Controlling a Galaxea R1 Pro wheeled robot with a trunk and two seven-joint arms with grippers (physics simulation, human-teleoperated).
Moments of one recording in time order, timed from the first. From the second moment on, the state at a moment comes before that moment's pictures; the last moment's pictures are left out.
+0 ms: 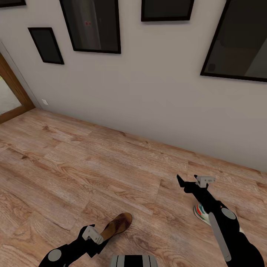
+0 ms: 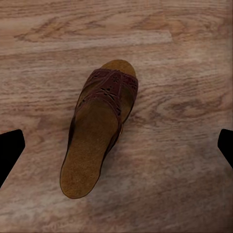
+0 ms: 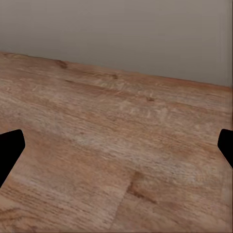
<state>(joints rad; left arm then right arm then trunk) -0.10 0.17 -0.19 -1.21 -0.11 0.18 -0.47 -0.29 -0.10 -0.12 -1.44 -0.17 0.21 0.23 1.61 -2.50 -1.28</state>
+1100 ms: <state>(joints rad) -0.11 0.17 -0.19 -1.21 -0.11 0.19 -0.47 -0.29 -0.10 -0.12 -1.48 -0.17 0.23 0.22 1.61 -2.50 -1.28</state>
